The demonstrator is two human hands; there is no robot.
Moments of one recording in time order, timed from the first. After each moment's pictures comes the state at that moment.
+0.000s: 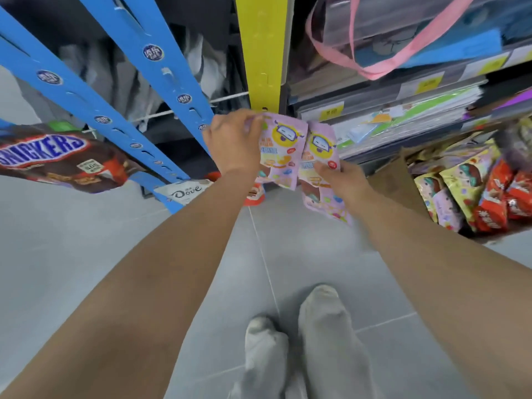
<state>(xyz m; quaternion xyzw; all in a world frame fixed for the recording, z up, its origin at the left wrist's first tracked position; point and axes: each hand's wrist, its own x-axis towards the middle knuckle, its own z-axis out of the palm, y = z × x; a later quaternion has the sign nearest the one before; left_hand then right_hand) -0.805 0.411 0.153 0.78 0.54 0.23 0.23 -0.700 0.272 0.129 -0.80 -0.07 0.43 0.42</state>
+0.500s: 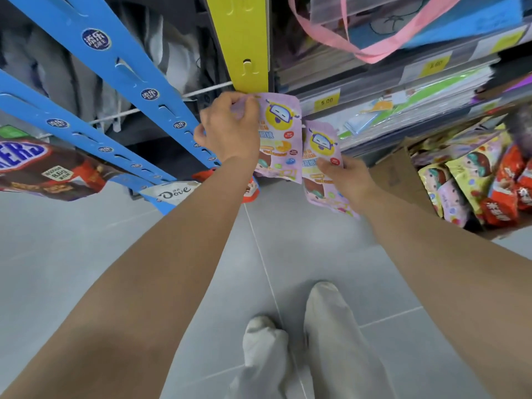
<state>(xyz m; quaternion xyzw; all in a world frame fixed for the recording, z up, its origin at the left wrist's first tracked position) -0.768 0.413 0.136 0.67 0.63 0.27 0.30 -0.679 0.268 0.106 -0.78 -0.05 0.44 0.44</state>
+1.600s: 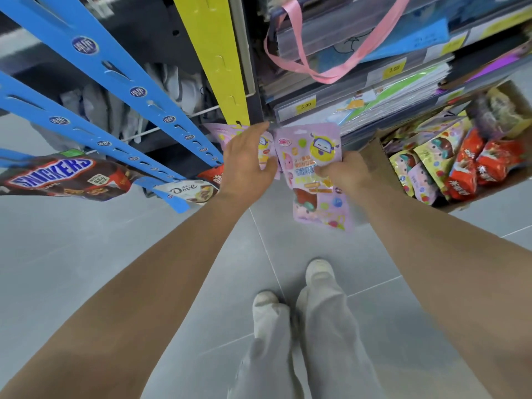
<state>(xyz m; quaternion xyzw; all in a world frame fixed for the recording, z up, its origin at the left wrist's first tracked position) -0.814 0.363 0.193 0.87 0.35 0.10 0.34 -0.681 0.246 0.205 -0.85 -0.04 0.43 0.31</state>
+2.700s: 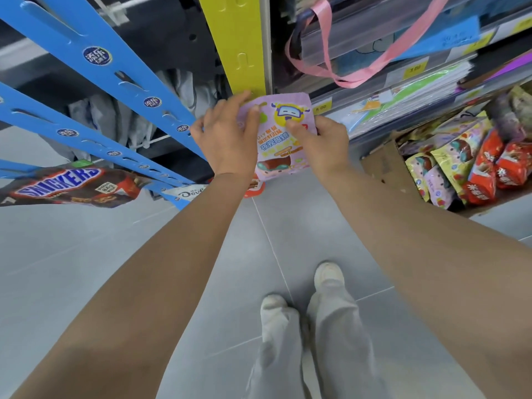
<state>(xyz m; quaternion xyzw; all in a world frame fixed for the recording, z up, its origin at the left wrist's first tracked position) -0.796 0.413 0.208 0.80 0.49 0.25 0.24 -0.700 0.328 0.182 -0.77 -0.07 0.34 0.54</state>
